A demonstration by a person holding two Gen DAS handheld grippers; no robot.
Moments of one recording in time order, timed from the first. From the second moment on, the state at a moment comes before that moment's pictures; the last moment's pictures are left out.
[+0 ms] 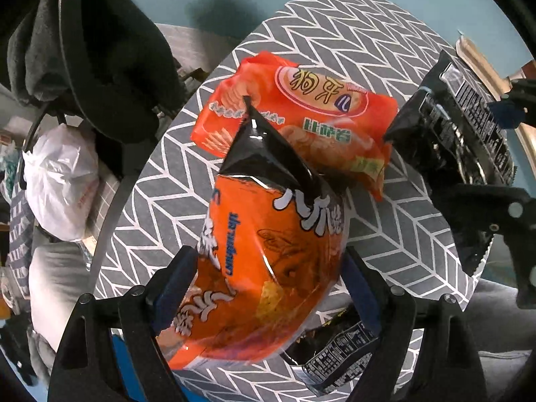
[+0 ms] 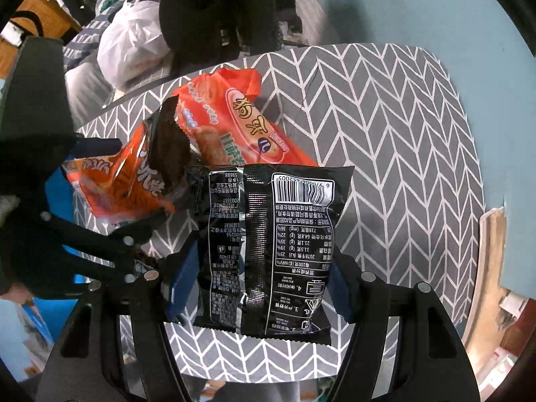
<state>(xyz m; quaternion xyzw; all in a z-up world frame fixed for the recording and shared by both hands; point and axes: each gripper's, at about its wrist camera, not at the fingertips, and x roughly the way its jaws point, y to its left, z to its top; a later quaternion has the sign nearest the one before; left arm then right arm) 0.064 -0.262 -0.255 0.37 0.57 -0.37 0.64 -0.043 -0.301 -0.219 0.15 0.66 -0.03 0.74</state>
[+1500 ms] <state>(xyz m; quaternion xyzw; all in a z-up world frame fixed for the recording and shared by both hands) 0.049 -0.142 -0.154 0.13 0.61 -0.23 0.75 -0.044 -0.267 -0.165 0.09 0.63 0.04 0.77</state>
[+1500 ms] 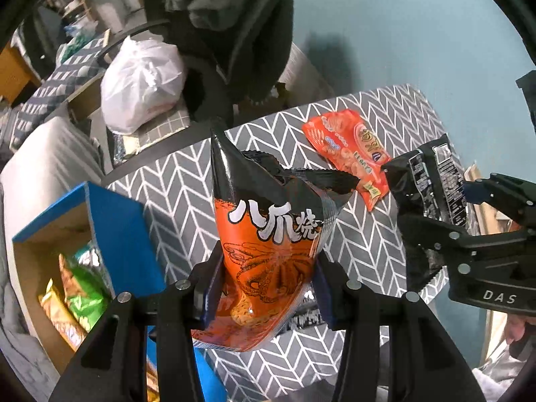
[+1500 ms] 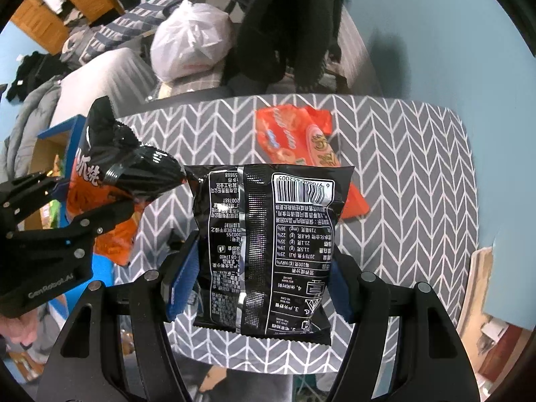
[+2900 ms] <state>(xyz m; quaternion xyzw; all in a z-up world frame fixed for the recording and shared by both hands) 0.009 0.093 -0.093 -0.06 0.58 -0.02 0.81 -0.004 -0.098 -0.119 0.00 0.59 0.23 0.77</state>
